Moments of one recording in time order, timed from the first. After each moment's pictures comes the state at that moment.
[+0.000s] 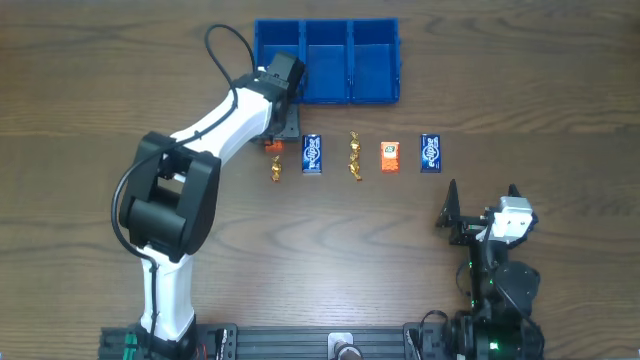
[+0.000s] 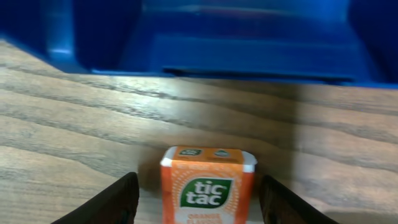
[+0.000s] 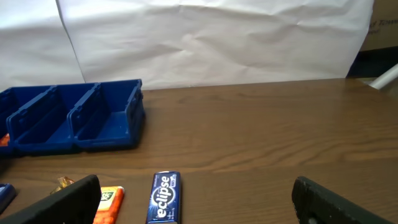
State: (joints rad) left arm -0.42 2.15 1.53 -0.71 -0.13 -0.44; right arm -0.07 0.01 0.01 -0.08 0.00 0.05
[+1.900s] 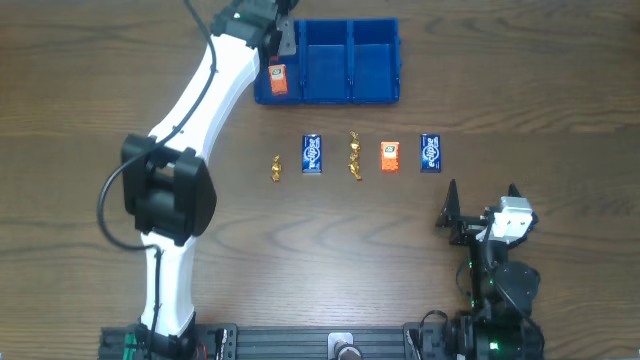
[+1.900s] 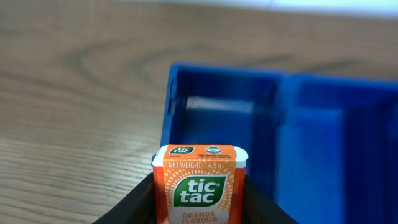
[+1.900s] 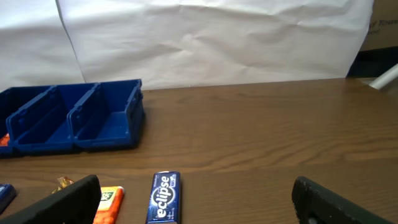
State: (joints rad) left arm -0.36 2.26 2.08 -0.80 -0.26 -0.37; right arm -0.07 0.01 0.01 -0.08 0.00 0.05
